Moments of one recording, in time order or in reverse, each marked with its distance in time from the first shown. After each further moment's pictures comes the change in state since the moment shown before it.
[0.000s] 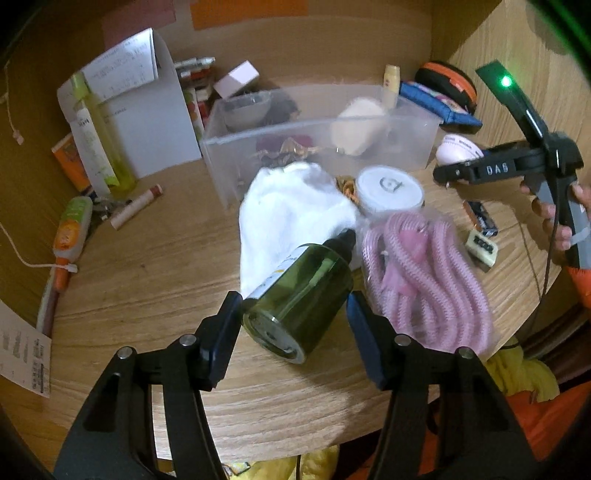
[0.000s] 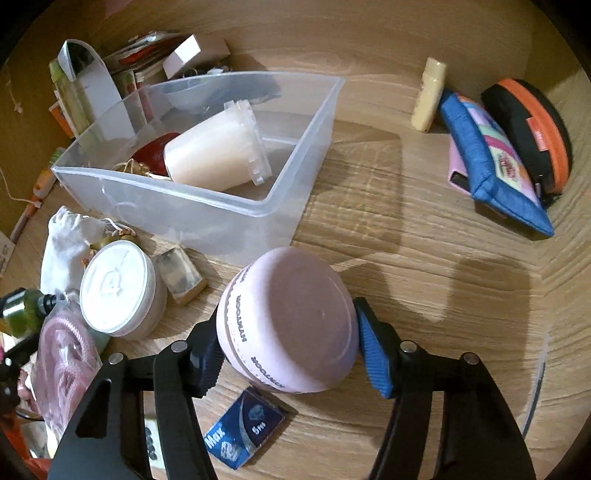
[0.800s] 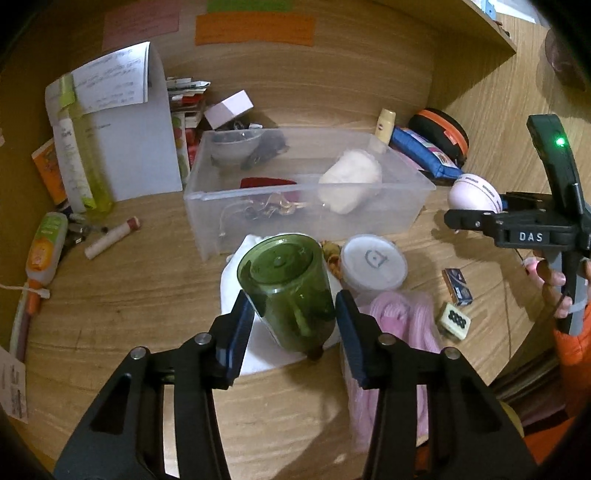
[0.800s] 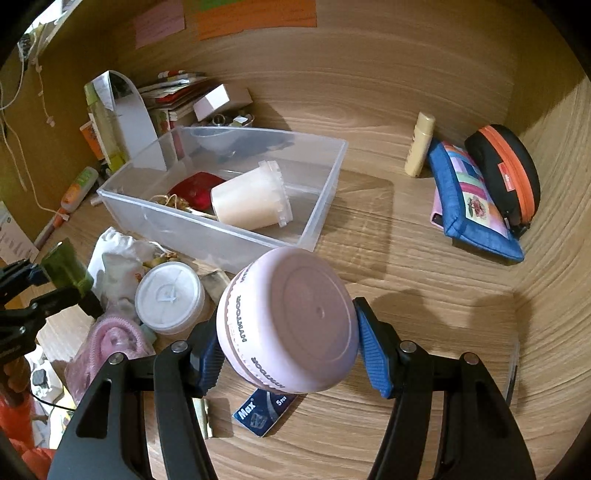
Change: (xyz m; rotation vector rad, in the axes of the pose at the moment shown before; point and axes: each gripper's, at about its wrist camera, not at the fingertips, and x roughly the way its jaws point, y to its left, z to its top) left arm 0.010 0.009 0.040 -0.095 -0.076 -0.128; right arm -0.054 0.010 0.001 -0.023 -0.126 0.014
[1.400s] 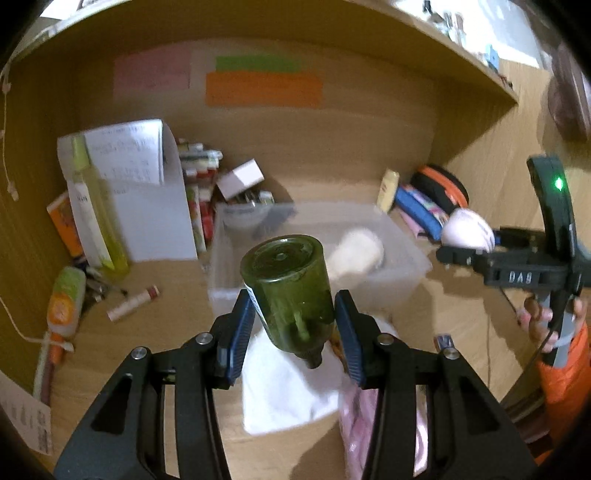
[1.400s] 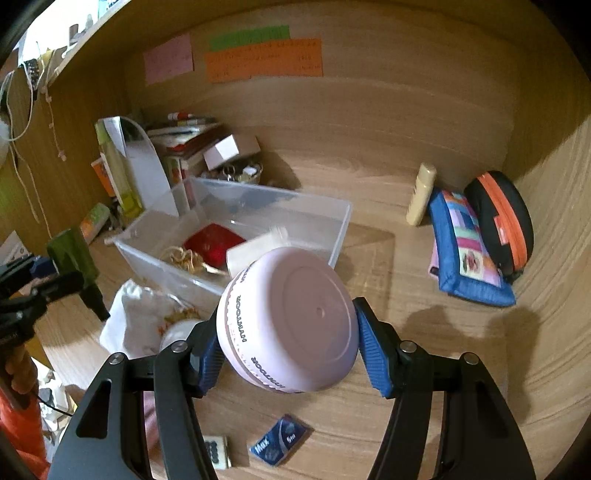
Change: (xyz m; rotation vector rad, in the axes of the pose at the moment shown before) left arm -0.035 0.011 0.054 -0.015 -0.159 0.014; right arm -0.025 0.003 0.035 0.004 -0.118 0.017
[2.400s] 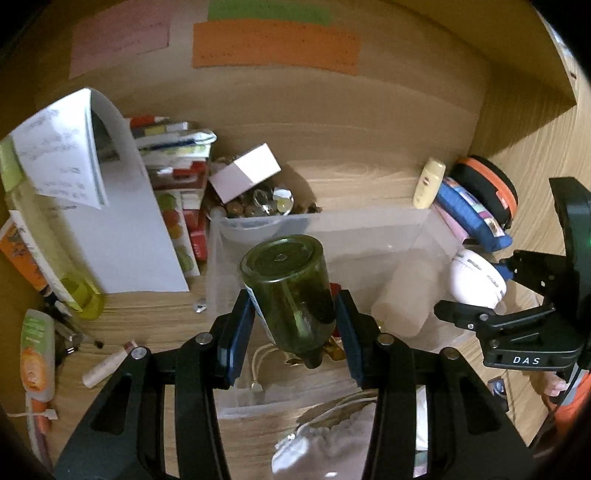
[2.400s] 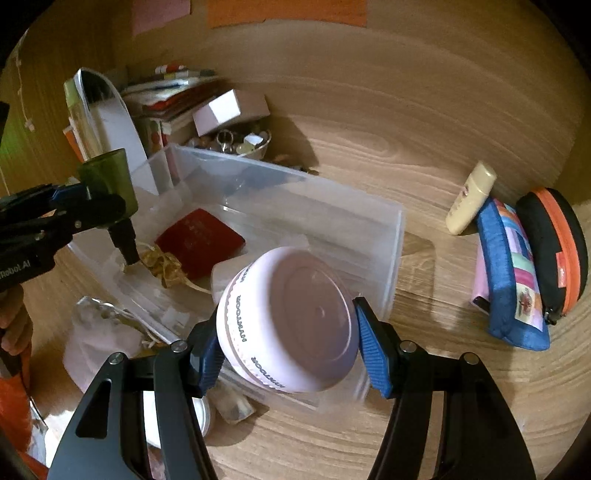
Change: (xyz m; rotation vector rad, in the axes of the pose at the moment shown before) left arm 0.117 0.031 0.041 0.010 0.120 0.004; right arm 0.090 0.021 0.028 -0.075 0.139 -0.027
